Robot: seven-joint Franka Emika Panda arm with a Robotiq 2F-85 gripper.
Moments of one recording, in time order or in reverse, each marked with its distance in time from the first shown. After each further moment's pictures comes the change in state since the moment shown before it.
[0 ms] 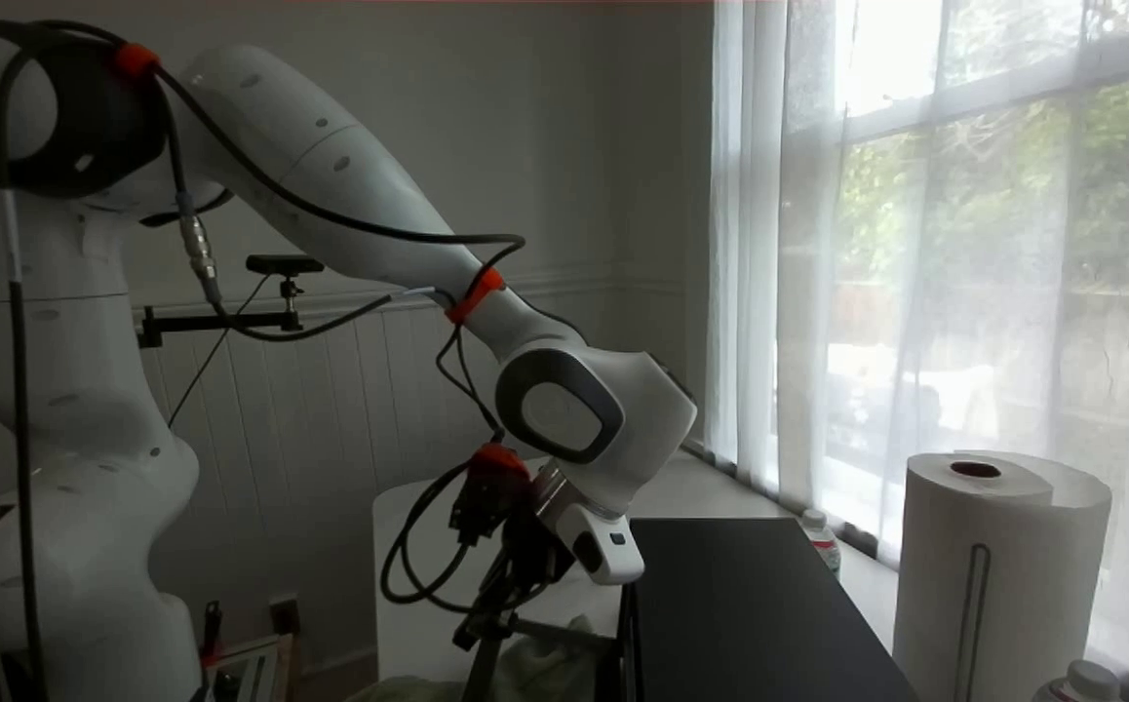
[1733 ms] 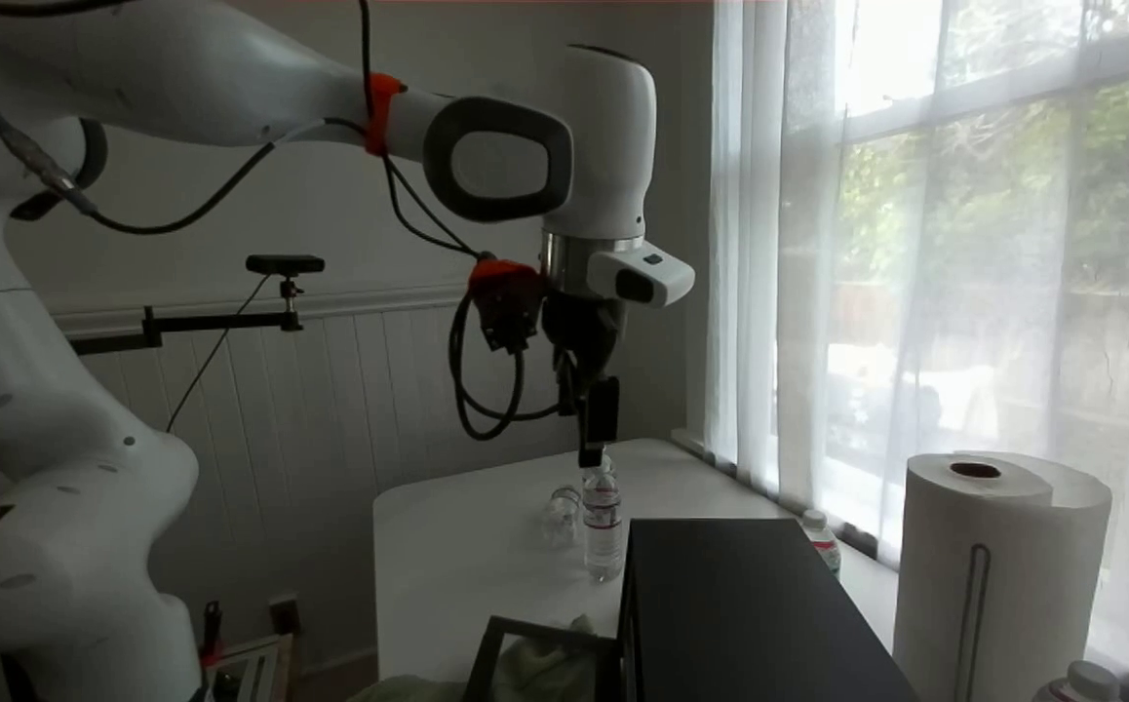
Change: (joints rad) arm 0.003 -0.337 -0.019 0.179 0.122 0.080 -0.257
